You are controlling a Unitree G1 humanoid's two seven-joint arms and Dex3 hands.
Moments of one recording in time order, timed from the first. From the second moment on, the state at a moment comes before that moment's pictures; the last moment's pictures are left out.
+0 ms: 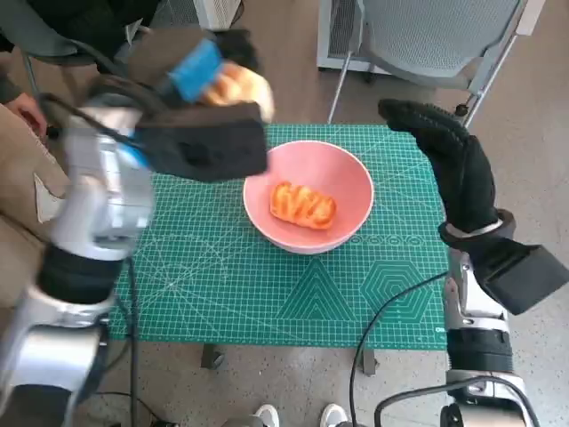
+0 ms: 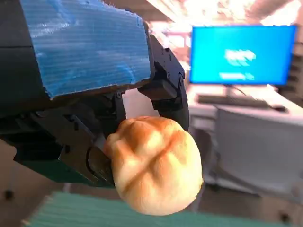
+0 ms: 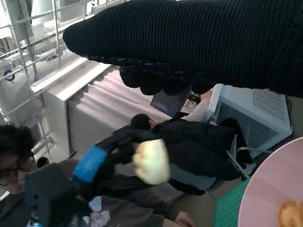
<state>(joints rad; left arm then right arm) -1.09 0.47 -0.35 0.27 0.70 0.30 -0.41 -0.70 -0.22 -0.11 0.57 0.23 -0.71 0.47</state>
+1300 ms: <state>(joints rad) -1.14 0.24 -0.42 0.65 0.64 0.24 -0.38 -0.69 -0.22 -0.13 0.57 0.21 -0.73 0.43</state>
